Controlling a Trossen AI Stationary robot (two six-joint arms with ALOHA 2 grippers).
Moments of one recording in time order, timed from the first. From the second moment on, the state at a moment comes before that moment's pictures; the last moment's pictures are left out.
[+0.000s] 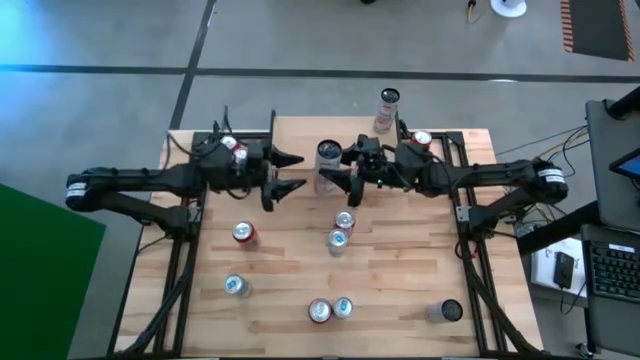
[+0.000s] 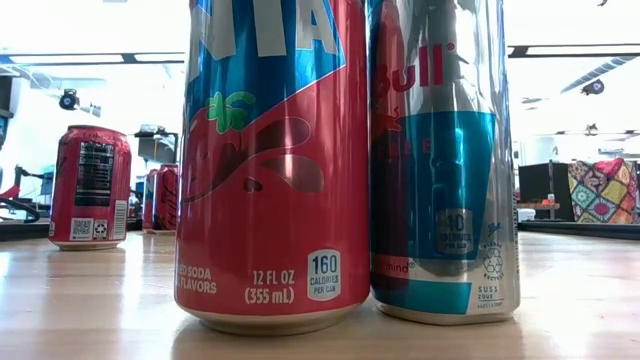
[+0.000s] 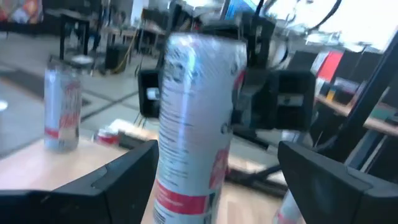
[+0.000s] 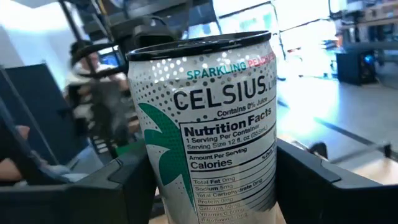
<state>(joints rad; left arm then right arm) 0.09 1.10 0.91 0.21 -0.03 -0.28 -0.09 1.40 1.09 0.40 0.06 0.30</state>
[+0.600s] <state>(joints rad) 0.09 1.35 1.10 0.07 -0.03 -0.22 -0.11 1.41 1.13 0.39 -0.04 0.28</state>
